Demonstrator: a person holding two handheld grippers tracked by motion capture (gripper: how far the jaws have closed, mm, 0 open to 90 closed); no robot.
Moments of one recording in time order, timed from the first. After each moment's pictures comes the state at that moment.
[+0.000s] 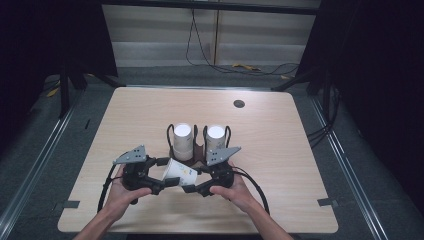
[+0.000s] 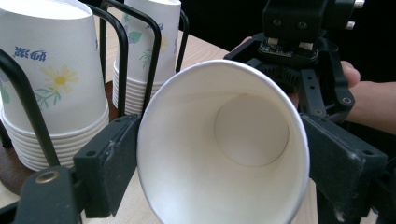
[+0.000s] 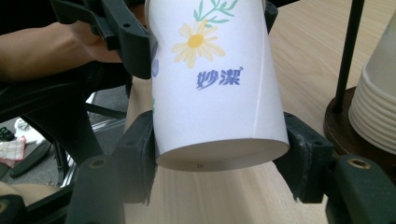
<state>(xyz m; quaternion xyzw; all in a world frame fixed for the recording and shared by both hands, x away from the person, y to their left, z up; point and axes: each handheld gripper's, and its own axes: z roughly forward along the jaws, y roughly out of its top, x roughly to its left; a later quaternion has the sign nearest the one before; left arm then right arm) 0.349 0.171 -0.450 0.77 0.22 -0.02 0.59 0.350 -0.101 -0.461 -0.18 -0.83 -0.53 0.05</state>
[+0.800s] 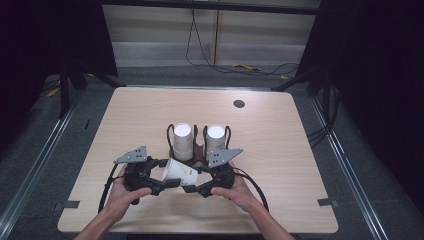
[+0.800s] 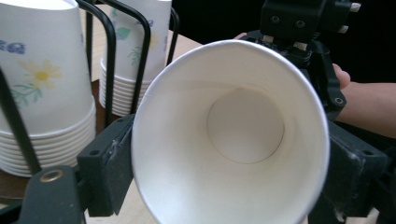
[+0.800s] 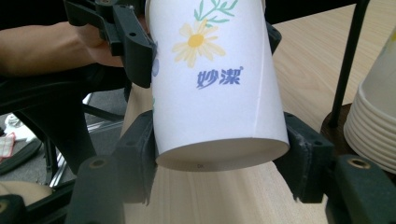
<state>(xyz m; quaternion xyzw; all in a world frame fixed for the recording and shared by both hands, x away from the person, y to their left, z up) 0.352 0.168 -0.455 0.77 0.21 -0.05 0.60 0.348 -0.103 -0.462 -0.15 -0.82 -0.55 0.03</state>
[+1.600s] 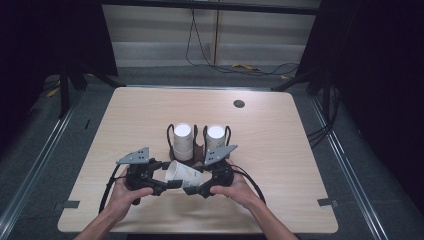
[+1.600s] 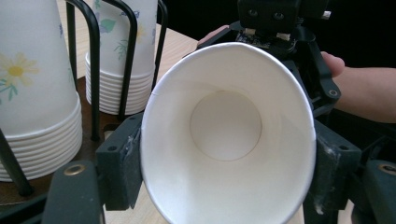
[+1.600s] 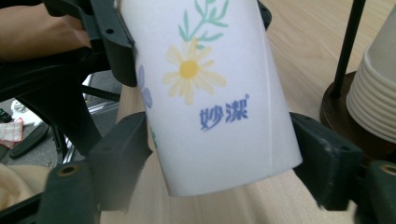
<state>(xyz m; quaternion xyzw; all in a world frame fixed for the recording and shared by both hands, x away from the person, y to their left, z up) 0.352 0.166 -0.458 0.78 0.20 -0.05 0.60 0.356 -0.099 -0.461 -0.18 -0.85 -0.50 0.05</state>
